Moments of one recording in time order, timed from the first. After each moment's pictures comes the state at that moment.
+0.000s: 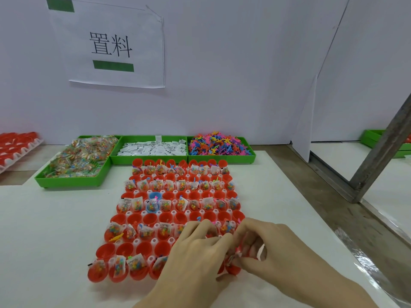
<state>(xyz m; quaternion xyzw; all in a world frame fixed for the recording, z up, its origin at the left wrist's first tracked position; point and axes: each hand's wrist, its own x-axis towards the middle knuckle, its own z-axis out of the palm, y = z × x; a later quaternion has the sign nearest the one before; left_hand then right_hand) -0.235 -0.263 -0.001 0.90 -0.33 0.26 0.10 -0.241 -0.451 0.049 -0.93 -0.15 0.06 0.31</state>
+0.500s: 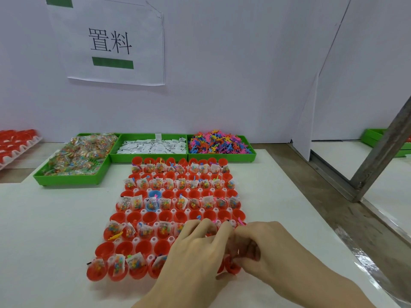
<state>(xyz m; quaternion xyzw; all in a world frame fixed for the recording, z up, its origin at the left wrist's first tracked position) -0.236 -0.264 -0.003 0.91 -0.30 0.26 0.09 -0.235 -0.445 0.045 -0.95 -0.21 0.05 0.22</state>
